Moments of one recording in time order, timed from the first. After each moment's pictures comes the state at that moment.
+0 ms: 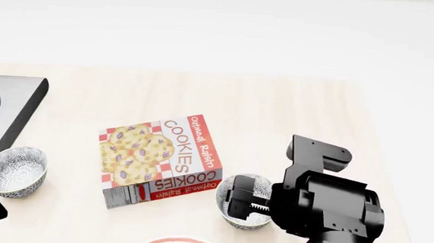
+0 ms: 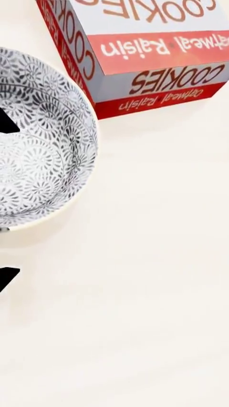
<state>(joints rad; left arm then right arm) -0.27 -0.28 -0.12 -0.21 -0.36 -0.03 -0.20 1.24 0.07 0.14 1.31 0.03 0.85 -0.16</state>
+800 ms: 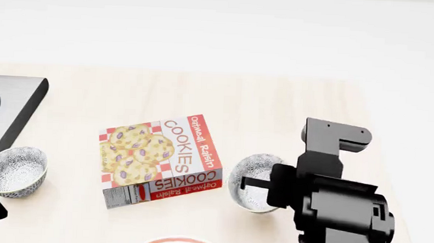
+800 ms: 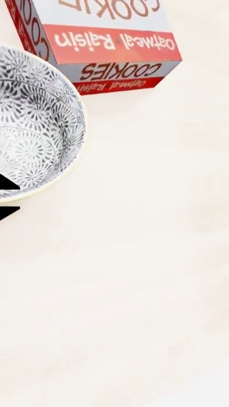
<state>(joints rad) -0.27 -0.28 -0.11 -0.21 -0.37 -0.03 -0.21 1.07 0.06 0.11 0.83 0.00 0.96 -0.11</state>
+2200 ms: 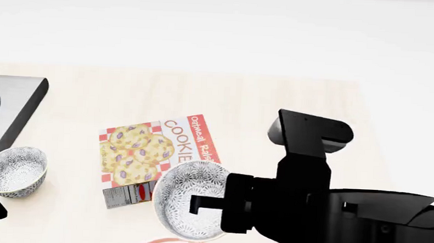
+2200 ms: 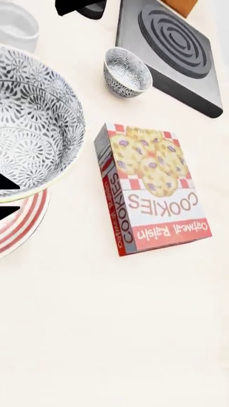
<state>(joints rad) -0.27 -0.29 -0.09 -0.20 -0.38 -0.03 -0.23 0.92 0.31 -0.03 0.15 1.75 1.51 0.98</state>
